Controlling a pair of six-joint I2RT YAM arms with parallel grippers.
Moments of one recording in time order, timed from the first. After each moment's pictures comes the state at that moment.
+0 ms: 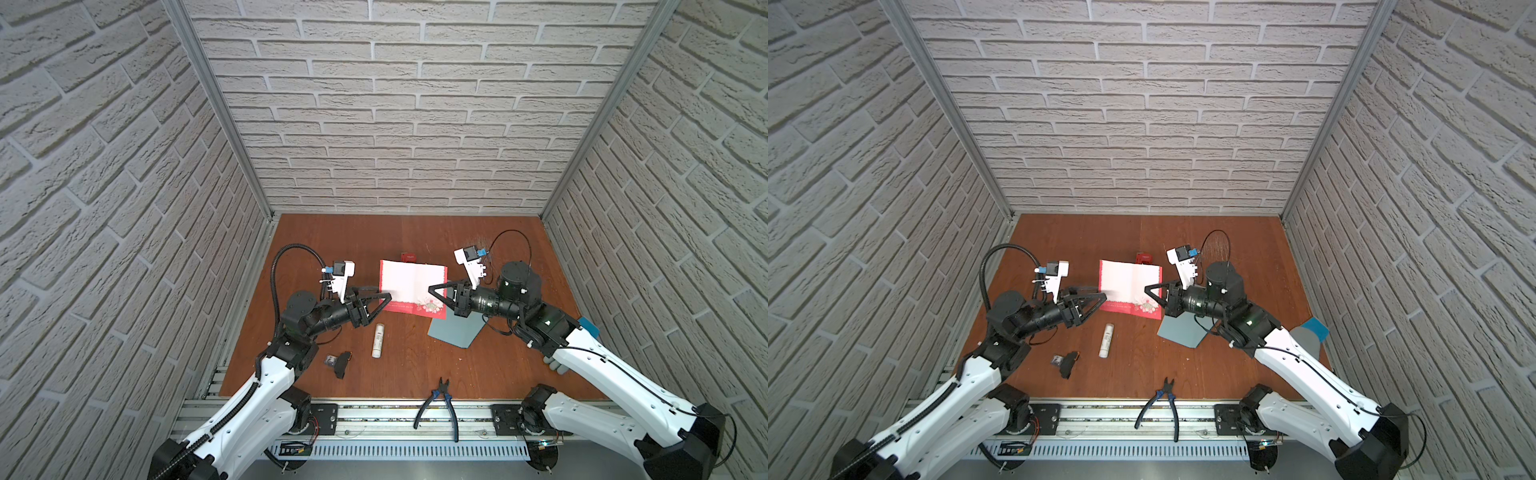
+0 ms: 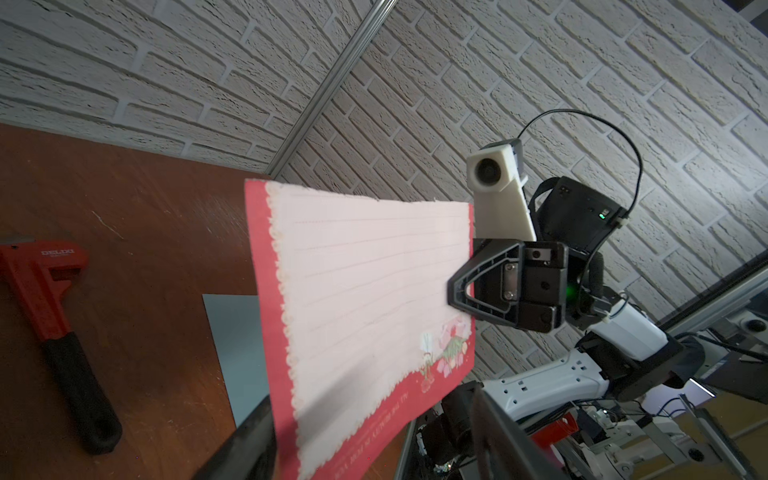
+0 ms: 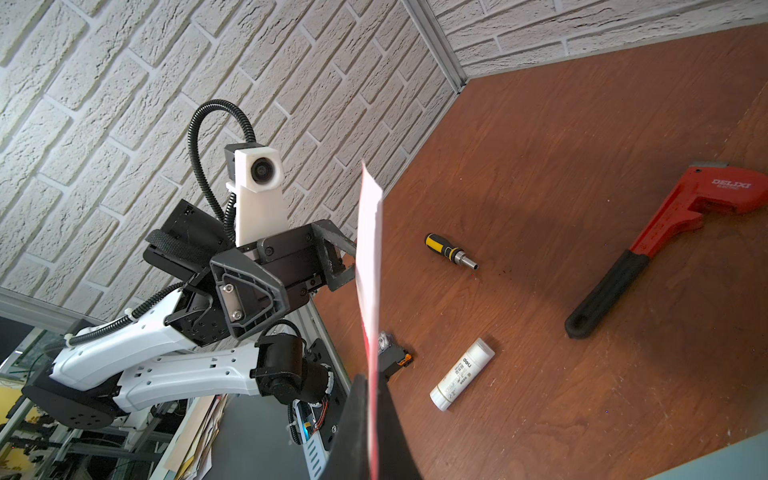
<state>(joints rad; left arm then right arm) -0.43 0.76 0.43 0.38 0.71 -0.70 0.58 0.98 0.86 -0.18 -0.50 0.62</state>
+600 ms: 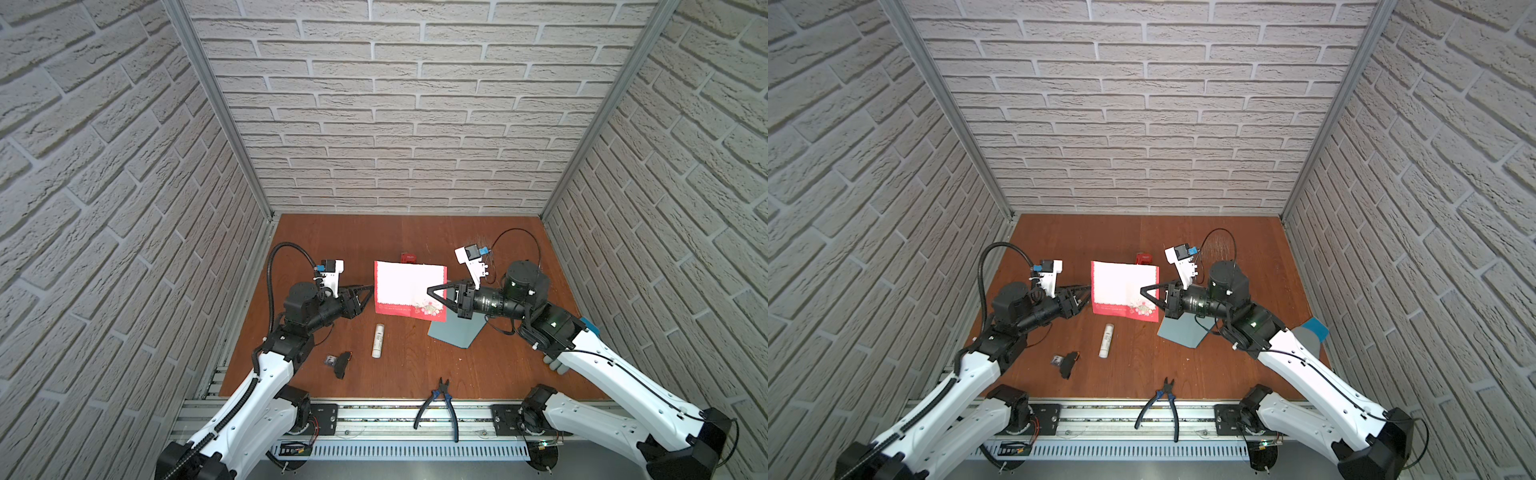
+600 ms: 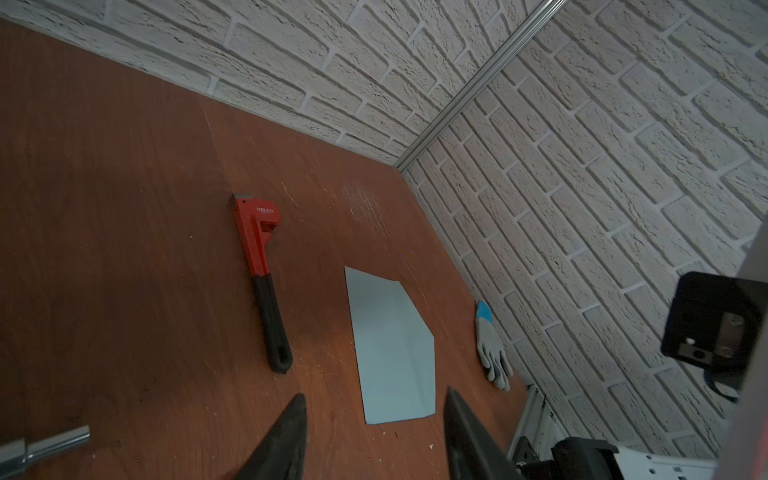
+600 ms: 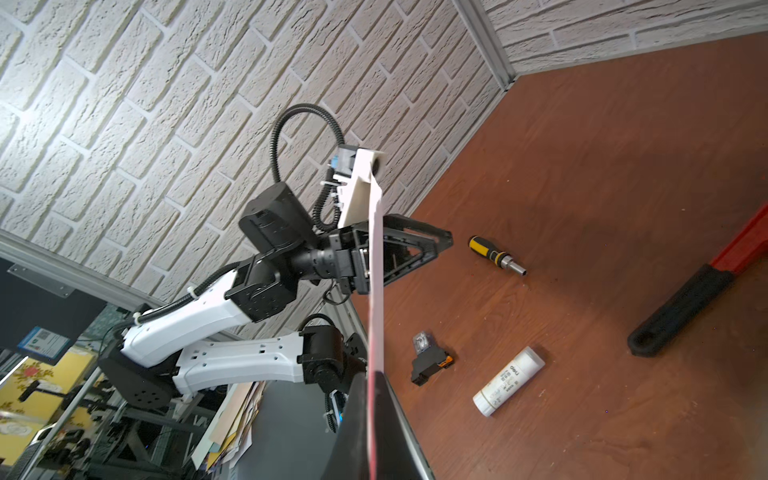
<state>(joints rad) -0.33 0.84 0.47 0.10 0.55 -0.58 0.62 0.96 0.90 -0.16 -0.59 0.67</state>
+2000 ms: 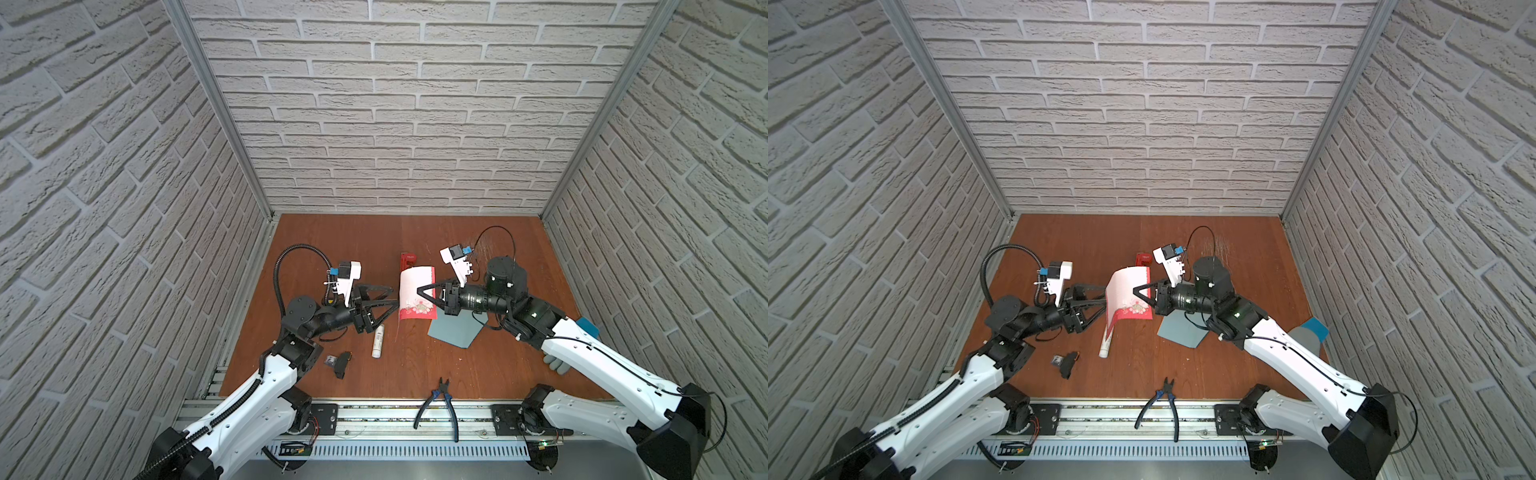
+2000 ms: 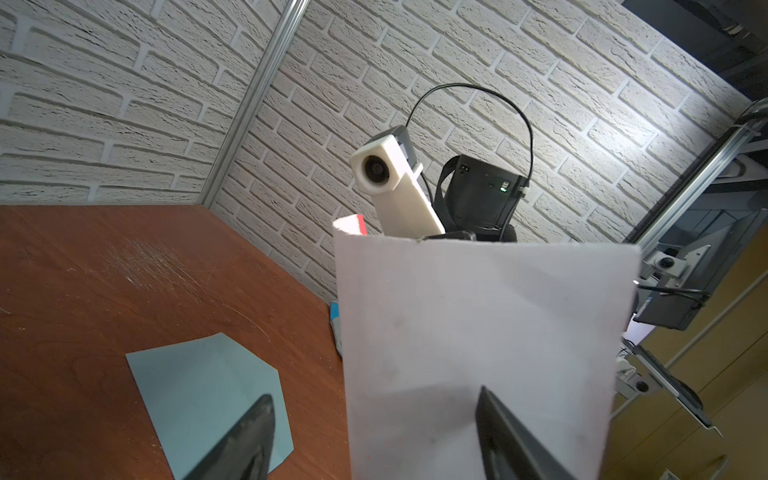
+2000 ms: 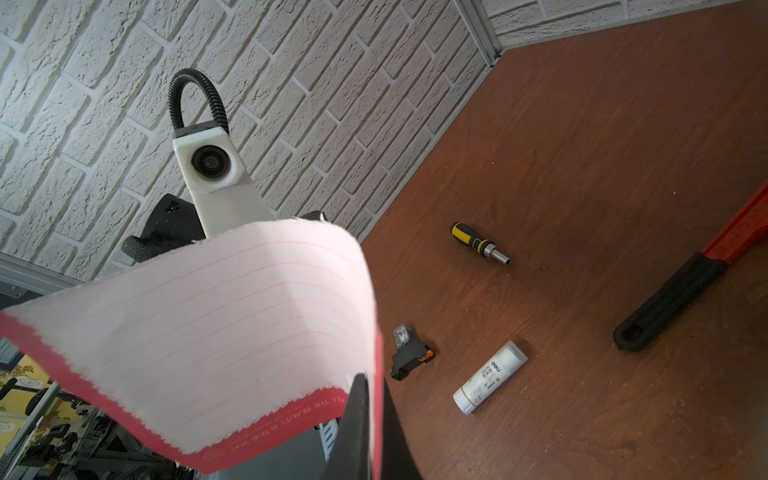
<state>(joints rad) -0.53 0.82 0.43 0.62 0.76 -0.72 0.63 1.08 0.90 -0.14 -0.55 0.63</state>
